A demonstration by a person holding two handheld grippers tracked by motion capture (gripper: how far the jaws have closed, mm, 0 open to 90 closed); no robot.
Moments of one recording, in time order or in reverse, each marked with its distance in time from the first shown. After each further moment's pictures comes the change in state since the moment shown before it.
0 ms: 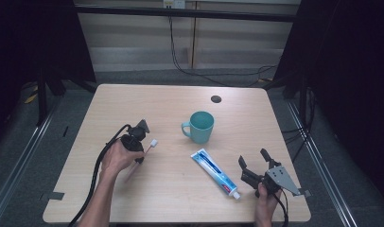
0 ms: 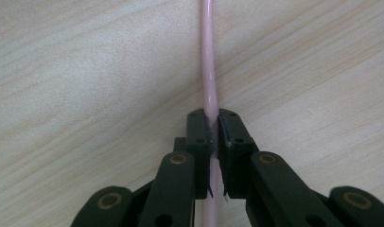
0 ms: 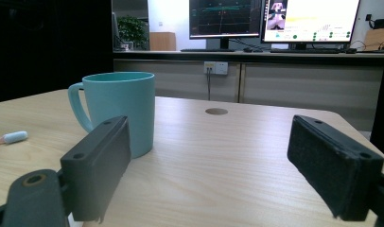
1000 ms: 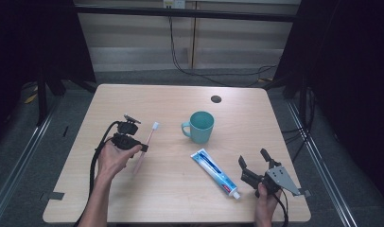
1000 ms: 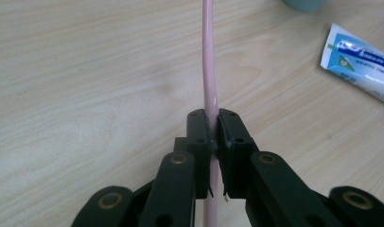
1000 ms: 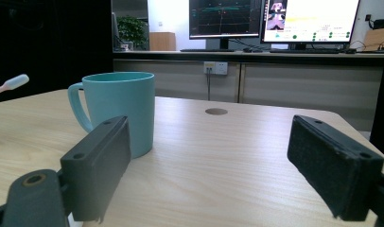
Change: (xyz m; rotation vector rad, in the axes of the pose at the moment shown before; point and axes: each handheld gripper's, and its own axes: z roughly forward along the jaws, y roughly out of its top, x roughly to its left) left arm 0.000 -0.024 -0.037 -0.393 -0.110 -0.003; right arm 0.000 0.000 0.000 -0.001 0.000 -0.002
